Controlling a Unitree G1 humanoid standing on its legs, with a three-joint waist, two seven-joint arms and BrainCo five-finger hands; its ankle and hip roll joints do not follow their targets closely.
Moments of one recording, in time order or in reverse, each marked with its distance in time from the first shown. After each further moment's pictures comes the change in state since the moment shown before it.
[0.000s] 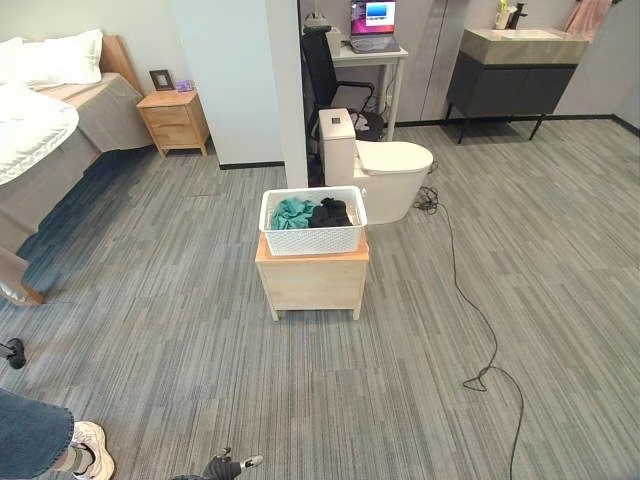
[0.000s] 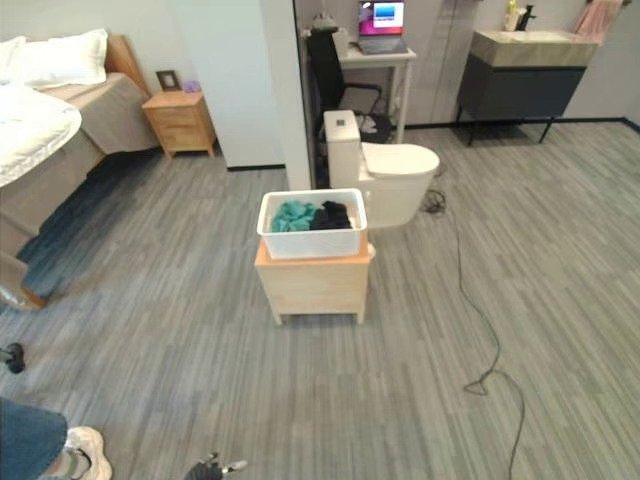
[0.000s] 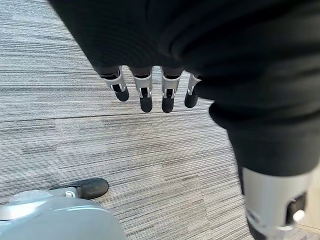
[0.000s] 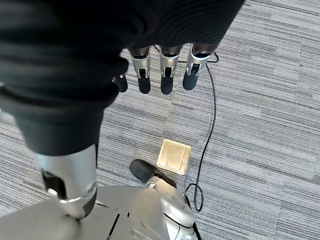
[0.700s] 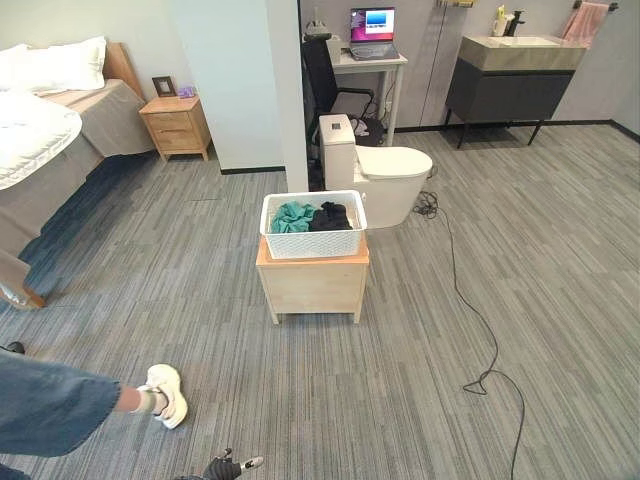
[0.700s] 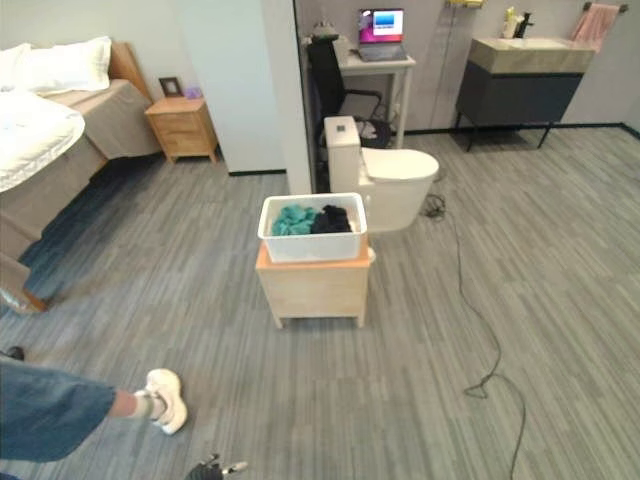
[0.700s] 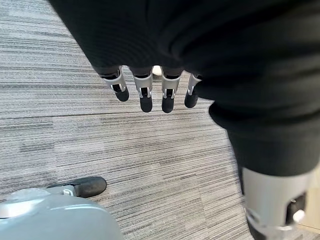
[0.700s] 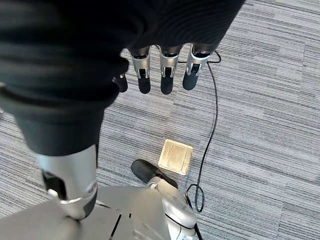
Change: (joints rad) left arm 0.001 0.003 0.007 0.004 -0.003 0.000 -0.015; right arm 0.003 -0.008 -0.001 -0.004 0.003 0.000 0.002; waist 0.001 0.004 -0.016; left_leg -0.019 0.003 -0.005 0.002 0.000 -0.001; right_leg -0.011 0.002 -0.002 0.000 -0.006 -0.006
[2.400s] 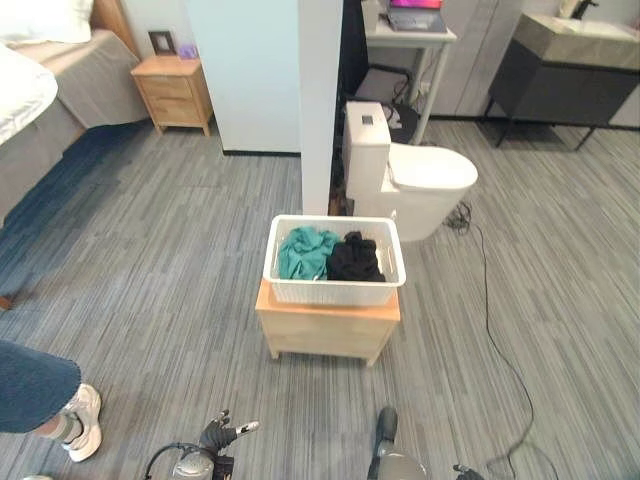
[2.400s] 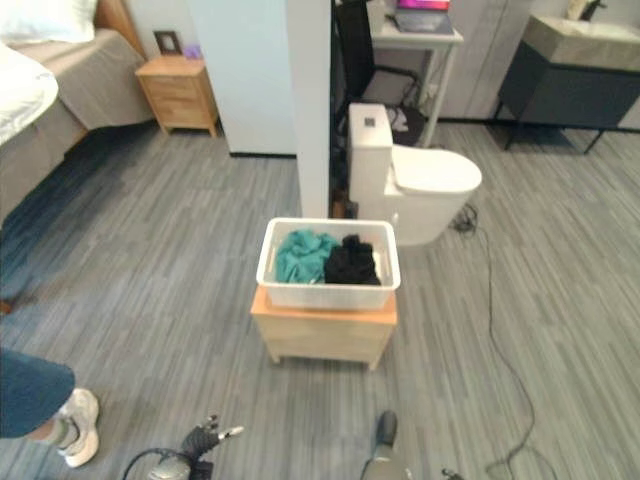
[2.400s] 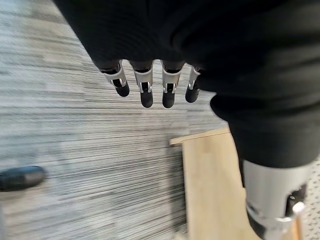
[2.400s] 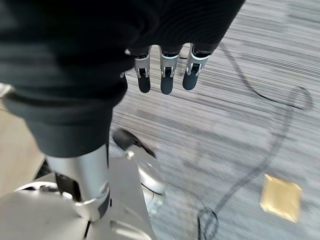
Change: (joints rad) left arm -0.056 0.020 -0.048 -0.087 -0.065 -0.031 -0.009; right arm -0.018 -0.033 -0.027 -0.071 0.073 -0.010 0.009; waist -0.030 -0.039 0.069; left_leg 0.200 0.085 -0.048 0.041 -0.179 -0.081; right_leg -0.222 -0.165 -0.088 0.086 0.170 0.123
